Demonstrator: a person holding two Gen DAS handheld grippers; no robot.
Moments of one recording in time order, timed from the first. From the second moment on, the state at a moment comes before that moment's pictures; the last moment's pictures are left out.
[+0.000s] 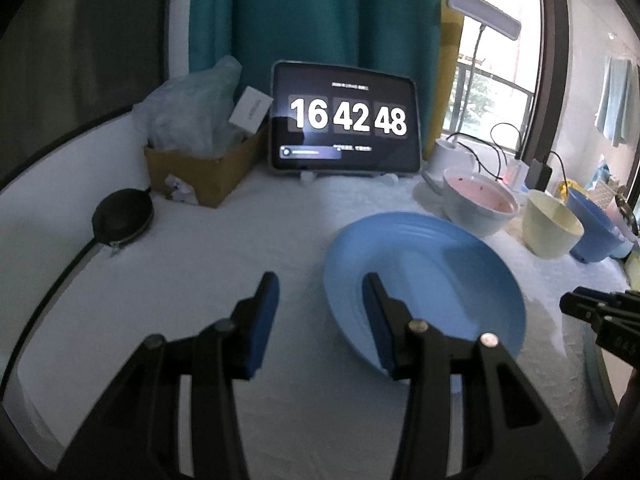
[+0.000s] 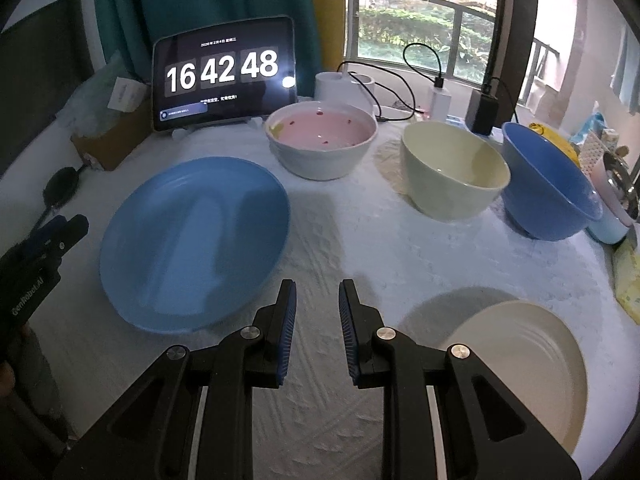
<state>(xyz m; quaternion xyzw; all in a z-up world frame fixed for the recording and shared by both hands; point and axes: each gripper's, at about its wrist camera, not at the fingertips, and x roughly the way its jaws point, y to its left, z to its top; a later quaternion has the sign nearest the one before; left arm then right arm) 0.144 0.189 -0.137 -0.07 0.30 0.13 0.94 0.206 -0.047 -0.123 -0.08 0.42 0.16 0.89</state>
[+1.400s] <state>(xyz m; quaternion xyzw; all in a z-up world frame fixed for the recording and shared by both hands) 0.194 0.177 -0.178 -0.07 0.42 0.08 0.90 0.233 -0.012 -0.160 -0.06 0.46 0.22 0.86</state>
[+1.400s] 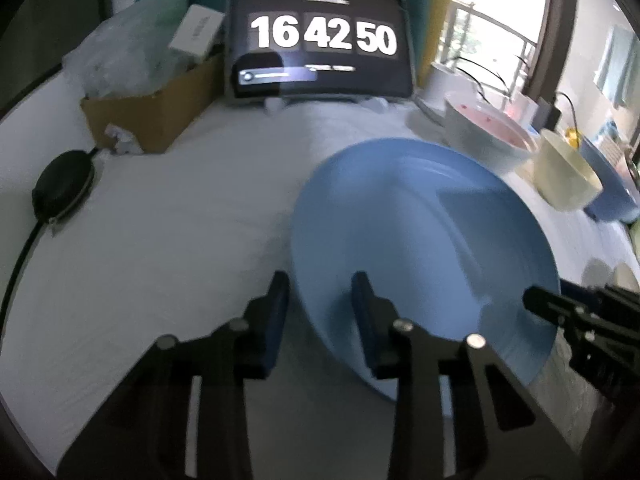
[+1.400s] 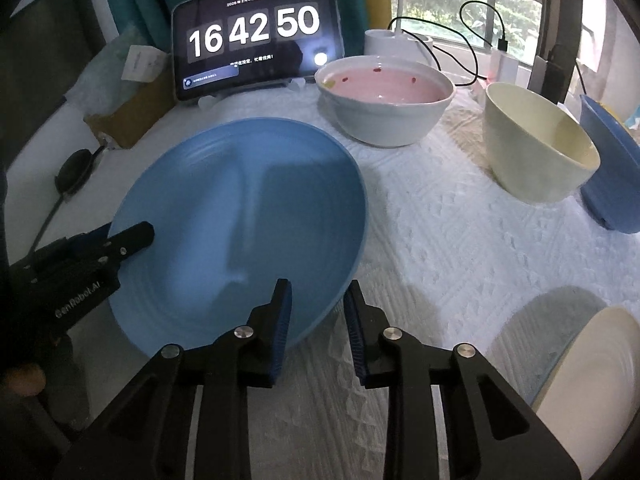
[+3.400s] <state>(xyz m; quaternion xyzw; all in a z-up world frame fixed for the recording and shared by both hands) 0.123 0.050 -0.112 -0.03 0.37 0.01 0.93 0.151 -0.146 -0.093 0.00 0.39 0.17 0.91</state>
